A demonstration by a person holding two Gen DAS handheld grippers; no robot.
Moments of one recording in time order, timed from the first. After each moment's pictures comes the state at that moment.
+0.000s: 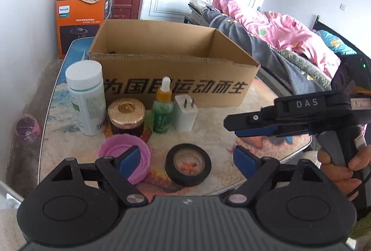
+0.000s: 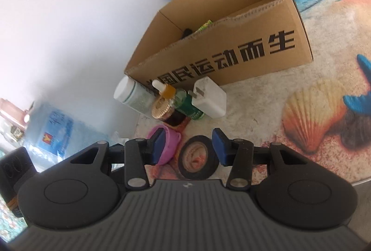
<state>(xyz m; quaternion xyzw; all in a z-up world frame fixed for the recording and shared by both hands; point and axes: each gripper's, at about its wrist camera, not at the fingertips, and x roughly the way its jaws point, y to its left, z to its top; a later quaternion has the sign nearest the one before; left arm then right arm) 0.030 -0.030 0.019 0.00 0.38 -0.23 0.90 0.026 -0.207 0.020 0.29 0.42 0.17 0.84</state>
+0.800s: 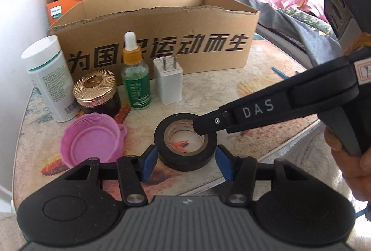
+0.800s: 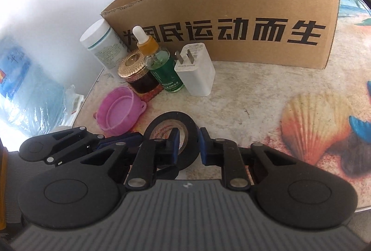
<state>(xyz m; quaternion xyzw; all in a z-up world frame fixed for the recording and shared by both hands) 0.032 -0.083 -0.035 0.07 0.41 -0.22 0.88 0.041 -0.165 -0.006 0.14 0.47 0.15 0.86</state>
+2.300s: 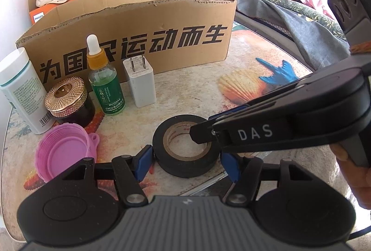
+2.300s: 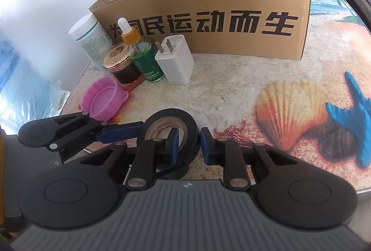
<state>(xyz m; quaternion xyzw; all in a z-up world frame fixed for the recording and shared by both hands) 0.037 -0.108 -0.044 0.10 0.41 -0.24 0.87 0.025 -0.170 -0.003 0.11 0.47 0.13 0.87</state>
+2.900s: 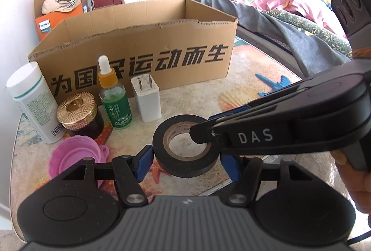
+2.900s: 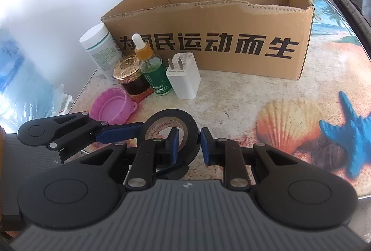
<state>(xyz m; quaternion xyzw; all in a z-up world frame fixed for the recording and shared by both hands) 0.030 -0.104 -0.024 0.09 0.38 -0.23 0.89 0.018 -0.162 0.022 0.09 0.44 0.13 0.88</state>
